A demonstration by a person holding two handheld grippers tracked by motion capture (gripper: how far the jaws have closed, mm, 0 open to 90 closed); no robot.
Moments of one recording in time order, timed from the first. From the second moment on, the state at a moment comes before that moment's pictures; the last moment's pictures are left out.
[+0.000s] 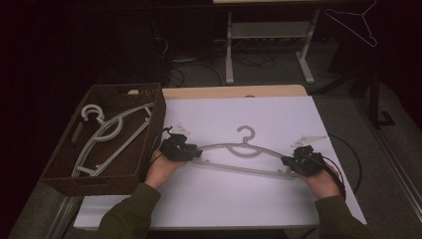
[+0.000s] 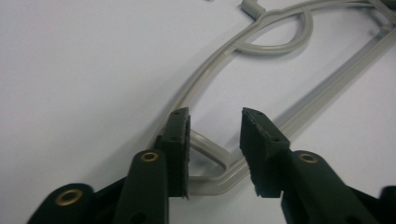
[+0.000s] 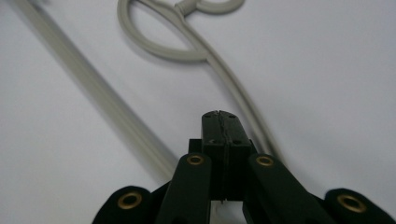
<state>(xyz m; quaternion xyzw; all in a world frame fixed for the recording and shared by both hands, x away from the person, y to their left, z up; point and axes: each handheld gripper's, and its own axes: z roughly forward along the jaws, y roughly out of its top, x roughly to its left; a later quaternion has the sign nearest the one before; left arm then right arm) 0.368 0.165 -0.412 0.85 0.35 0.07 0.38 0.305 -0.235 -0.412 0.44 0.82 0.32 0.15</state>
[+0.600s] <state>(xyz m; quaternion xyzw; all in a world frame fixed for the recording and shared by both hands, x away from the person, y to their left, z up) 0.373 0.160 -0.409 0.85 0.34 0.08 0.39 0.281 -0.253 -0.430 0.48 0.82 0.29 0.12</state>
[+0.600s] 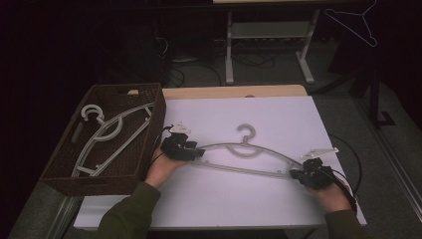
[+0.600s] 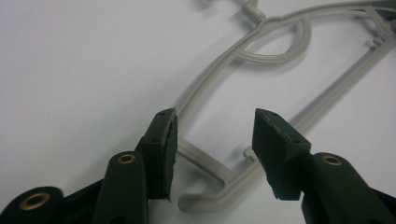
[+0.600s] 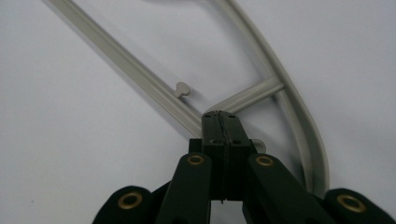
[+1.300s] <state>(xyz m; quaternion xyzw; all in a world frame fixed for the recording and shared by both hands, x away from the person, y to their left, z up) 0.426 0.093 -0.421 0.91 0.25 0.08 0.32 0.282 -0.252 -0.434 0.48 0.82 0.29 0.10</state>
